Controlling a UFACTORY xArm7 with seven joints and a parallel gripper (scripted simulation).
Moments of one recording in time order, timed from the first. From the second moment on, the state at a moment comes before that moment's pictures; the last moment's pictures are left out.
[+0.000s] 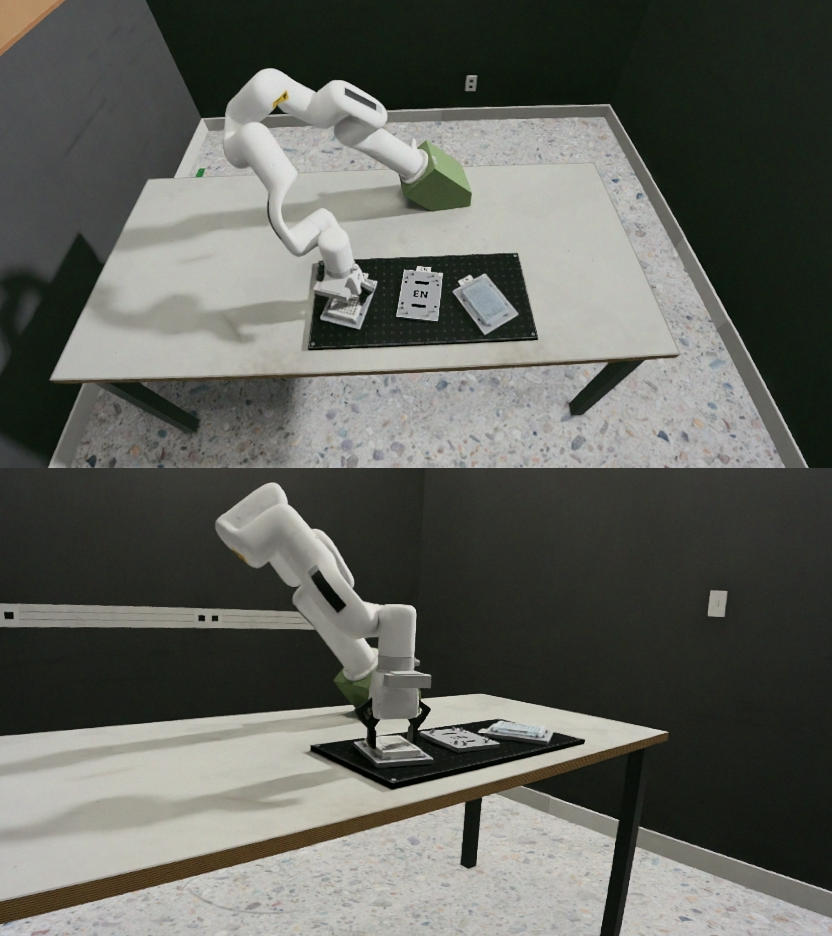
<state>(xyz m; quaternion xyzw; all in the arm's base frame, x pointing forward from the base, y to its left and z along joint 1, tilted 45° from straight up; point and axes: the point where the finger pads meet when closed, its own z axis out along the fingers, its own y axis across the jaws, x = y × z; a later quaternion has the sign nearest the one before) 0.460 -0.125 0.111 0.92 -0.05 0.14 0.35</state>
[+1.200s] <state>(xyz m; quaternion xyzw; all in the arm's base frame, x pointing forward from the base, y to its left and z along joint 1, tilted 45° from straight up) 0.458 -0.120 0.117 0.92 -0.05 0.14 0.35</state>
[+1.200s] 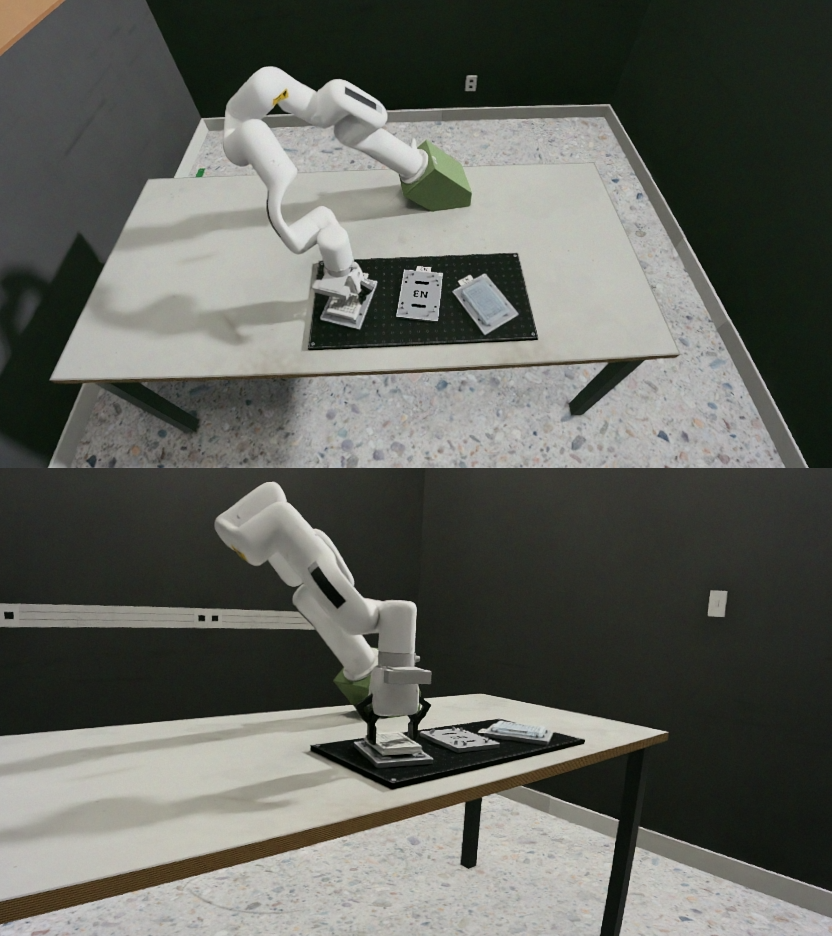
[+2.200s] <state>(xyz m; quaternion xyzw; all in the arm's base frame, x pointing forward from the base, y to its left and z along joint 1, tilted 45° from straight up) 0.454 -0.110 0.127 0.92 -0.05 0.14 0.35</state>
